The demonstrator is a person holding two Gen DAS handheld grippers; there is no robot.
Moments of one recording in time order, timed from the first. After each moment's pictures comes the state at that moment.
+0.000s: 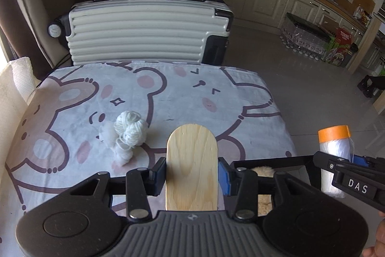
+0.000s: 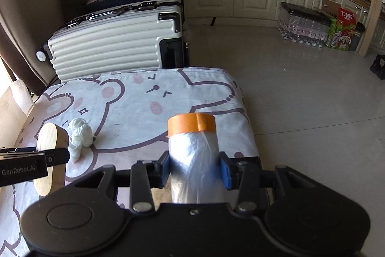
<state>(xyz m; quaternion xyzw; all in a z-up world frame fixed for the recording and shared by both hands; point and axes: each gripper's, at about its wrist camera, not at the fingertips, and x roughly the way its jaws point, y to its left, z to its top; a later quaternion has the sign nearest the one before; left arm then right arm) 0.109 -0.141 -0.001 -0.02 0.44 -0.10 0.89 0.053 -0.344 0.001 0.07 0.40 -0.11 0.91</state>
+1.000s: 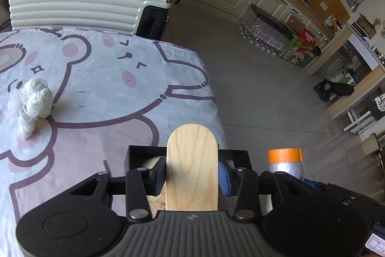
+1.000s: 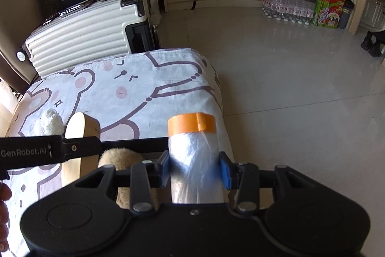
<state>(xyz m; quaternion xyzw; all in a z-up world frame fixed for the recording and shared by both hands) 0.120 -0.223 -0.036 -0.12 0.48 -0.20 0.85 0.031 -0.415 -0.029 0.10 0.43 -0.13 0.89</state>
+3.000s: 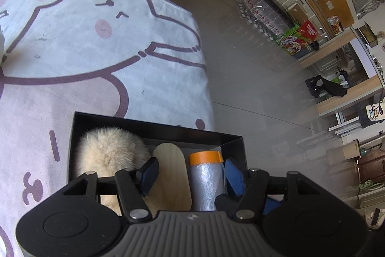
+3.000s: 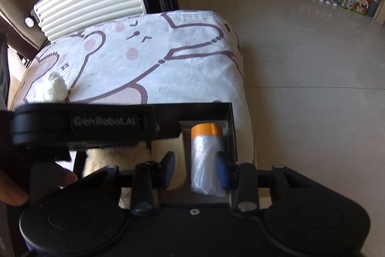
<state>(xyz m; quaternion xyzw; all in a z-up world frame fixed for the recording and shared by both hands) 0.152 -0.259 -0.102 -0.18 0.53 -0.22 0.80 0.055 -0.413 -0.071 0.09 0.51 -0.06 0.86</state>
